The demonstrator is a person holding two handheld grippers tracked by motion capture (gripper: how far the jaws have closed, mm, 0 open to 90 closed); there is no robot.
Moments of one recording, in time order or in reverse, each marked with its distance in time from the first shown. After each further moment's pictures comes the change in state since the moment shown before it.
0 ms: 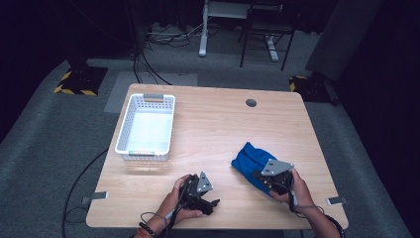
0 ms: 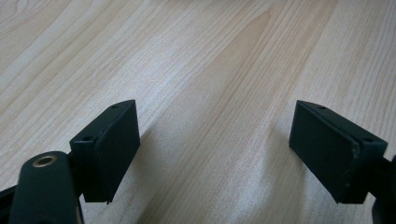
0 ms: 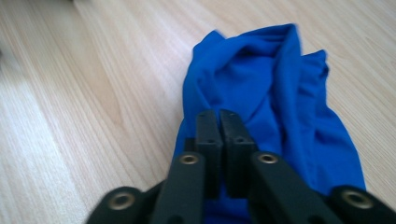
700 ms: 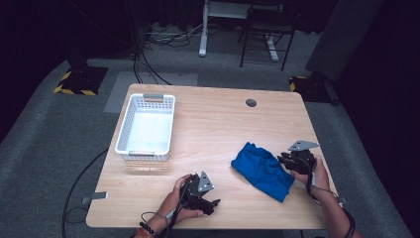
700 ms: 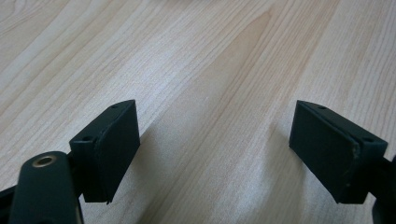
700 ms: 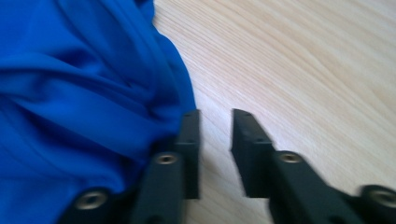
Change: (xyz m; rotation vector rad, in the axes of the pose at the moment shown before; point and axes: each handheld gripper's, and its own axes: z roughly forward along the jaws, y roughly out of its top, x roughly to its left) left arm -0.001 0.005 0.002 0.020 0.003 -0.005; right arm -0.097 -0.049 -0.001 0.077 -0.153 0.293
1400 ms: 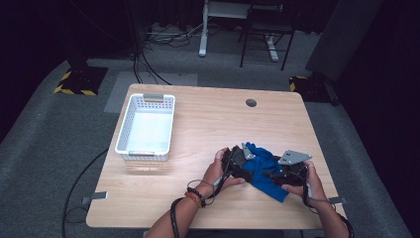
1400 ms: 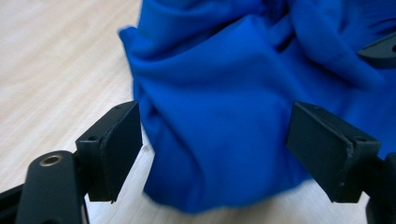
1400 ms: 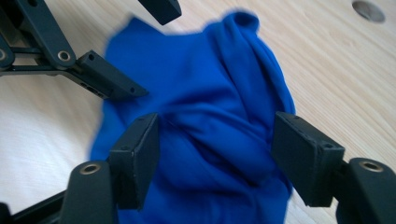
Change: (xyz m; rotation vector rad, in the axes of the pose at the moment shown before) left arm 0.008 0.121 0.093 0.015 0.086 -0.003; right arm 0.054 0.008 -0.019 -0.096 0.109 -0.190
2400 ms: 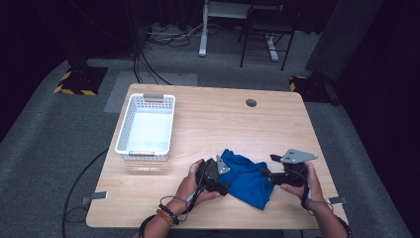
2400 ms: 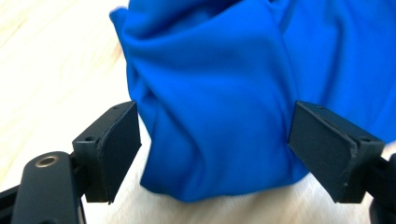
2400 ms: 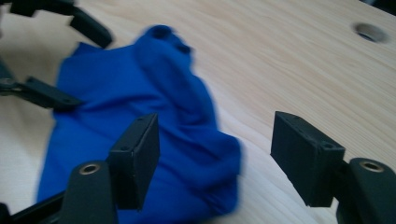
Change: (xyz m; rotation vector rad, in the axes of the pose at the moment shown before) left arm 0.006 -0.072 -0.062 0.013 0.056 -0.009; right arm 0.011 0.013 -0.012 -0.109 0.044 0.096
